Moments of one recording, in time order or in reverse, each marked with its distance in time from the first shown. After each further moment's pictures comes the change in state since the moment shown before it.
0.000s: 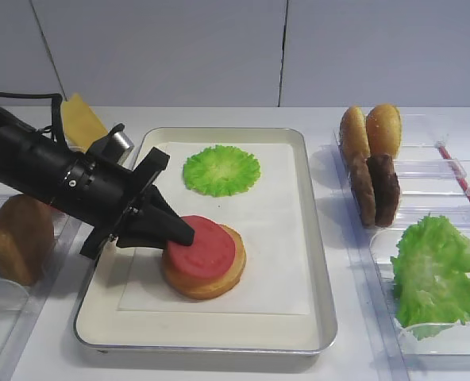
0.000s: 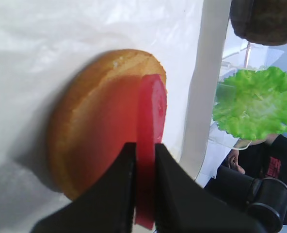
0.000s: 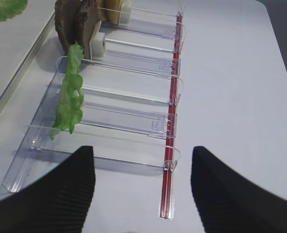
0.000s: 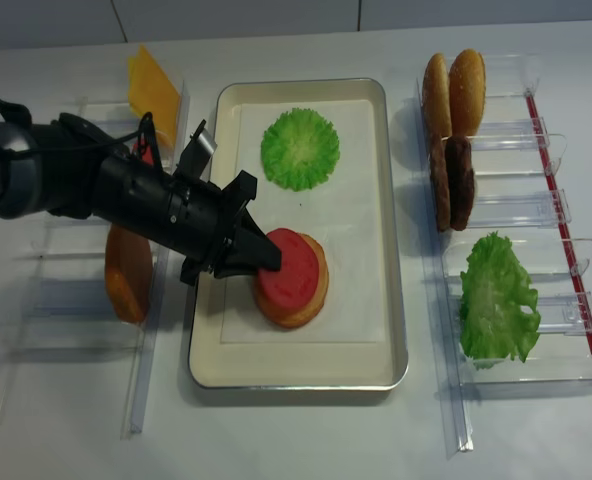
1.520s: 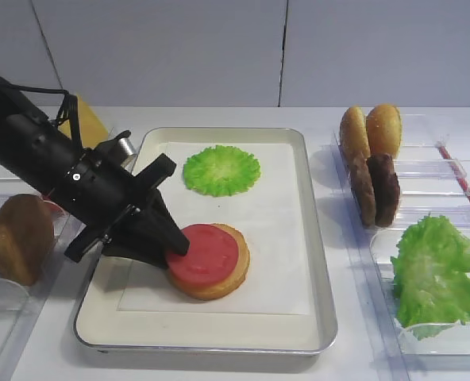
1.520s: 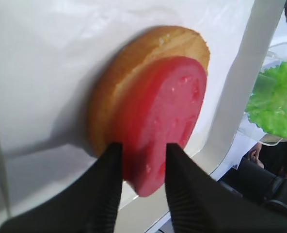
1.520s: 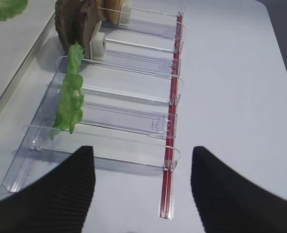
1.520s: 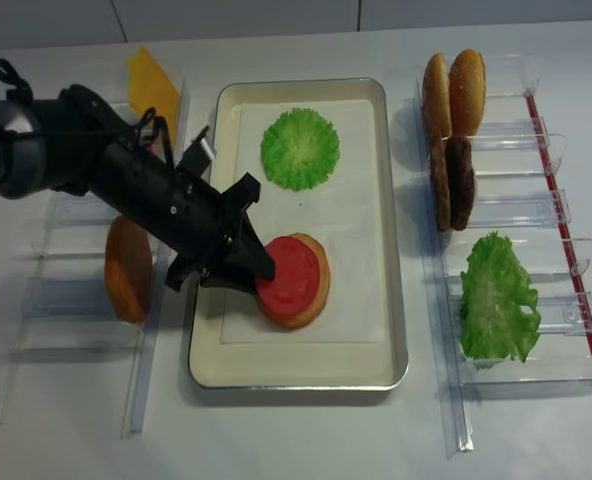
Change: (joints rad) left arm -0.029 0.001 -0.079 0.219 0.029 -0.271; right arm 0.000 0.000 0.000 0.000 0.000 -0.002
